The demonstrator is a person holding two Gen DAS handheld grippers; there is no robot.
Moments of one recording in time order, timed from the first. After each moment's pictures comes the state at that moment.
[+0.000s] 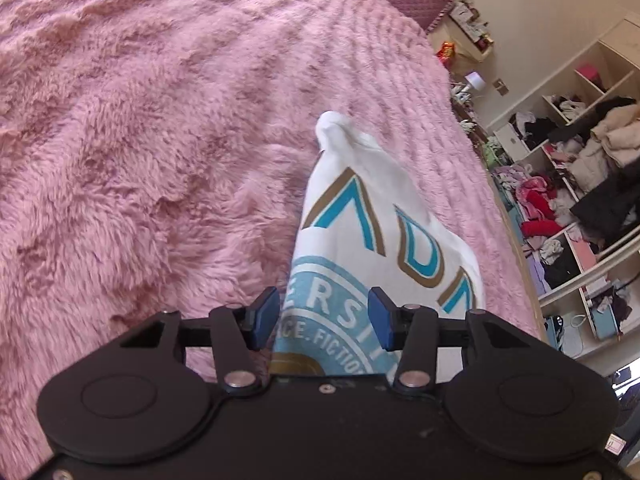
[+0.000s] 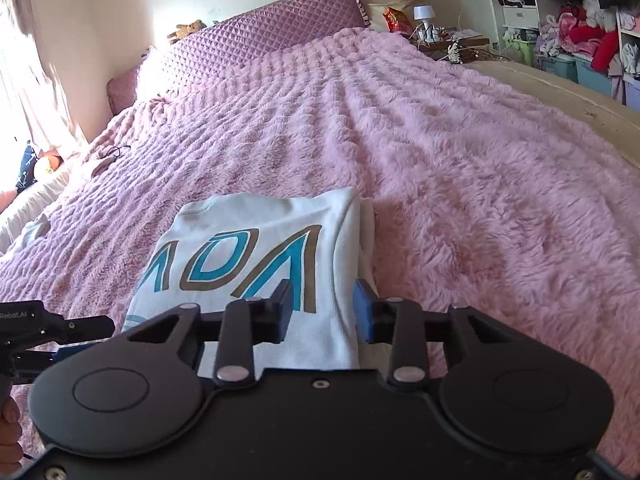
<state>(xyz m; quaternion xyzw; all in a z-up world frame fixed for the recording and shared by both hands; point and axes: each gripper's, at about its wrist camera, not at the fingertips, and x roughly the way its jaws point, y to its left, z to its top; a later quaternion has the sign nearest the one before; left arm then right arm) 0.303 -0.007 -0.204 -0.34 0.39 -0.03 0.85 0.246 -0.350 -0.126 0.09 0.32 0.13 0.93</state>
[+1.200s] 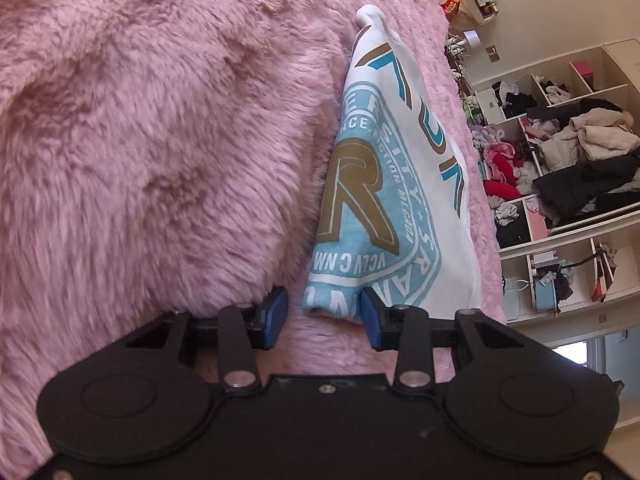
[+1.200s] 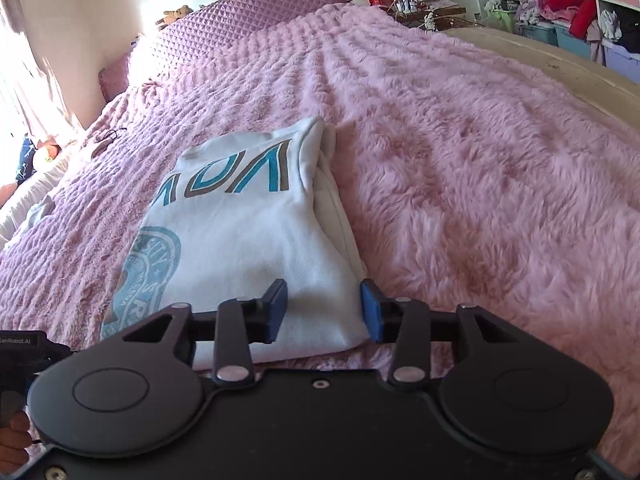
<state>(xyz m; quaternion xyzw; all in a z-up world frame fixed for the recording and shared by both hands) 0.197 0.007 -0.253 -0.43 0.45 -0.11 0.77 0.152 -0.385 -0.141 0.10 0.36 0.11 0.92</state>
